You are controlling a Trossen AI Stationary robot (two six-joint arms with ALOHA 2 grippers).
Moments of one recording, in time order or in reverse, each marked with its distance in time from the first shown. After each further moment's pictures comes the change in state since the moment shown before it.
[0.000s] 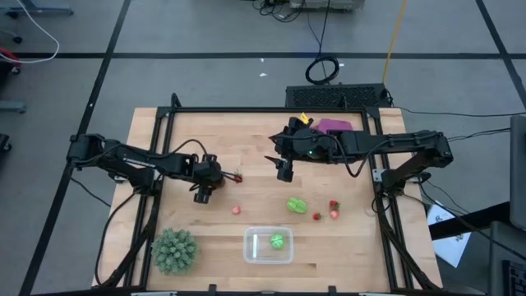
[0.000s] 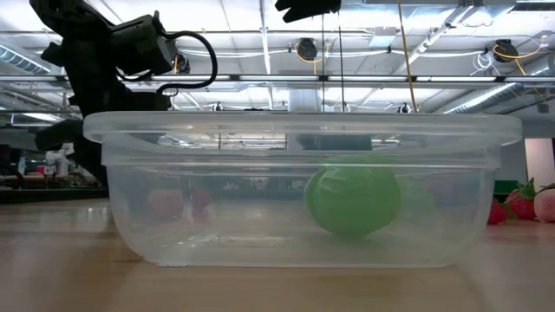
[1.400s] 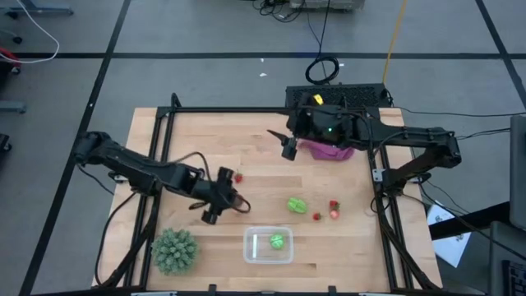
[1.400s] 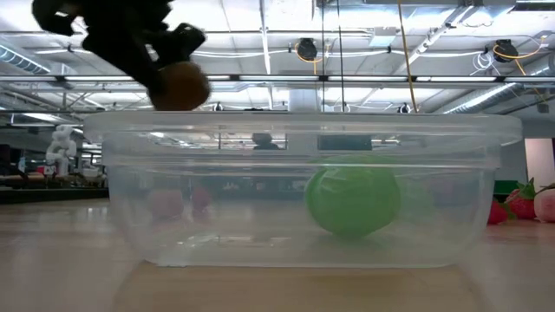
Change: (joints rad) left arm -0.322 0.114 0.446 -0.148 -0.064 -0.063; right arm -0.106 -0.093 0.001 0.169 0.002 -0.129
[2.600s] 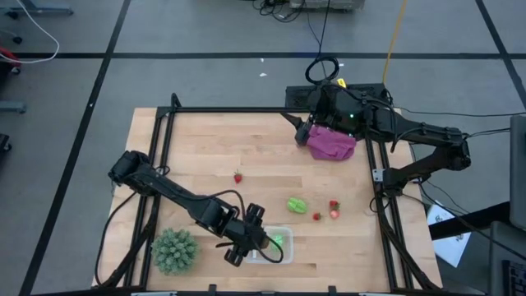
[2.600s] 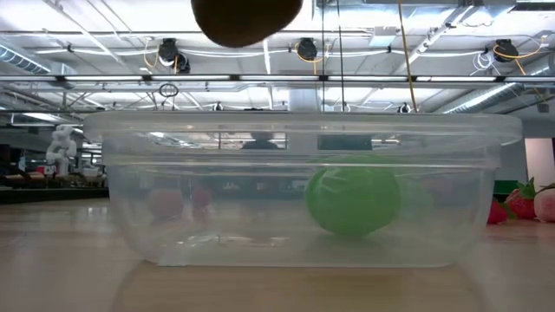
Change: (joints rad) left arm -0.179 0.453 0.555 -0.110 0.081 -0.162; right arm -0.071 -0.109 -0.001 -0.028 -0.002 0.120
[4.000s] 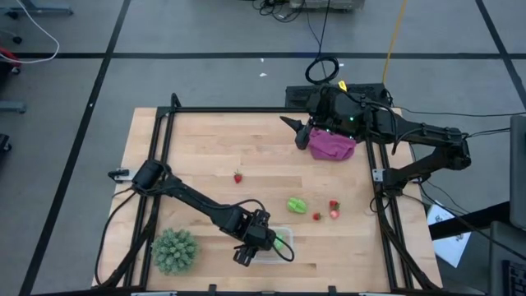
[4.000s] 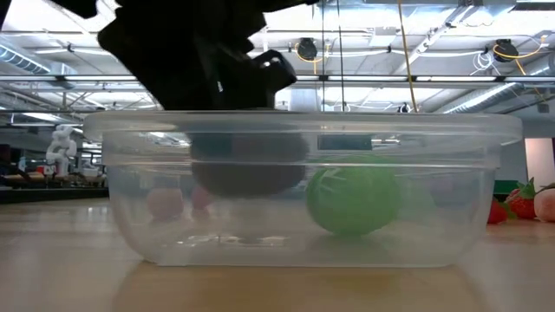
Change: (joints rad) left arm 0.047 0.200 -0.002 0.032 0.107 -0.029; right arm 0.028 0.000 0.000 -0.022 -0.004 0.062
